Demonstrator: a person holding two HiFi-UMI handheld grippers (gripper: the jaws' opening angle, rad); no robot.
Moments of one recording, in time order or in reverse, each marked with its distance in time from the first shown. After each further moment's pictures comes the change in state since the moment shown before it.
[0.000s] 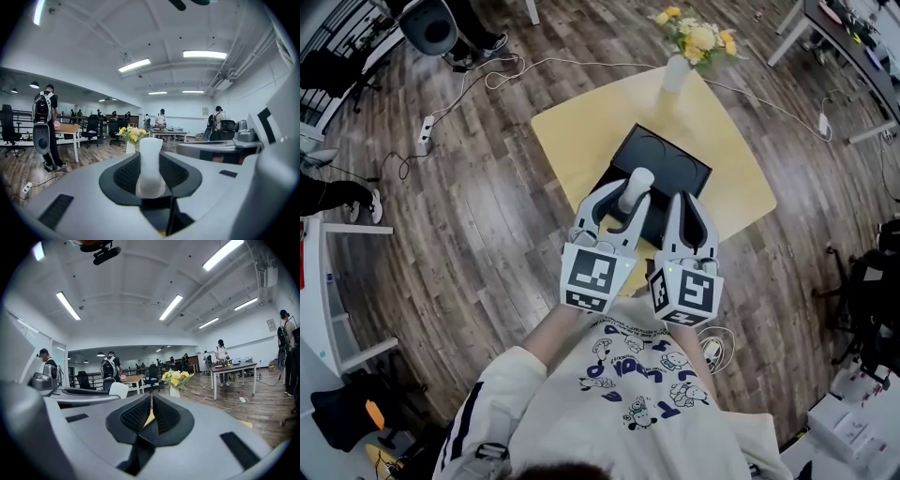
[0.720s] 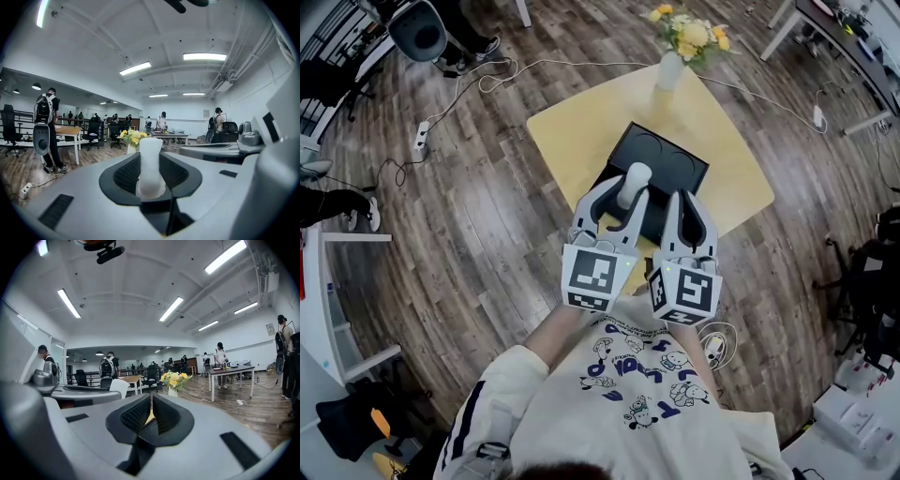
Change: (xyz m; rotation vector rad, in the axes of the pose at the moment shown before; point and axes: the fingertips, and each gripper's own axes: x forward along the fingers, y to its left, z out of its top) left arm -0.003 0.003 0.009 0.001 -0.041 0.018; right arm -0.005 0.003 0.004 -0.024 -0.011 -0.024
